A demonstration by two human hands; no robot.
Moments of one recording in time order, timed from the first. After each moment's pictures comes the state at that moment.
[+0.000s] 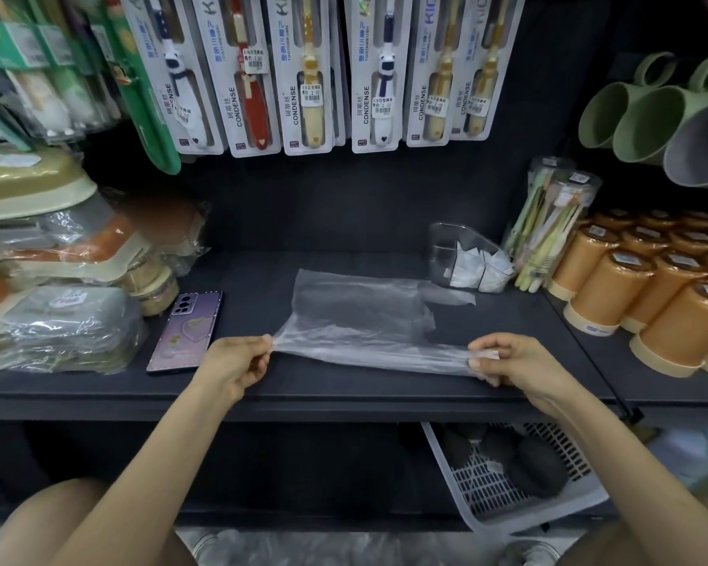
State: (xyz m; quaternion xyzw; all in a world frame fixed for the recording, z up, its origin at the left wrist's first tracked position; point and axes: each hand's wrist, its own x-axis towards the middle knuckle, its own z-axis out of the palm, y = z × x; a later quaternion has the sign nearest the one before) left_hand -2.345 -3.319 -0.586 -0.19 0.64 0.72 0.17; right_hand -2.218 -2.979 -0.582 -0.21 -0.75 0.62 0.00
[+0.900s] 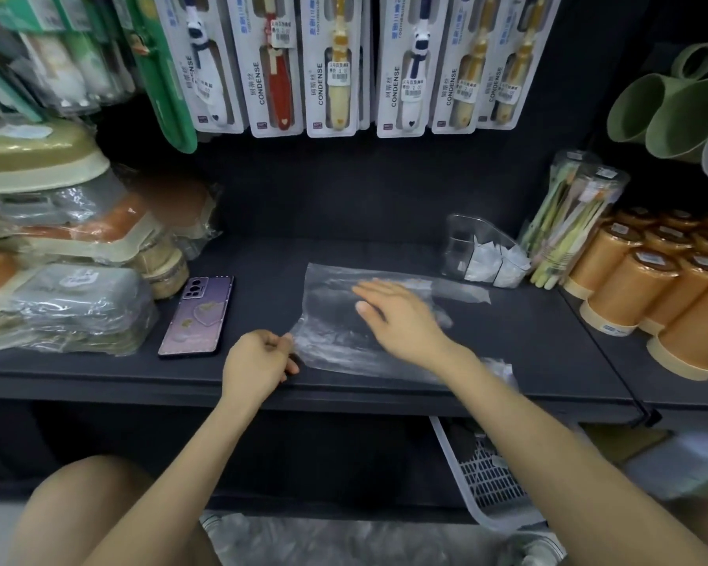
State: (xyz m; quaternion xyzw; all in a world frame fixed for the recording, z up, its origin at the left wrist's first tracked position) left_hand -2.323 -3.318 -0.604 -0.03 0.87 0.49 0.04; right_hand -2.304 -3.113 -0.560 0.07 -0.97 0.21 0.07
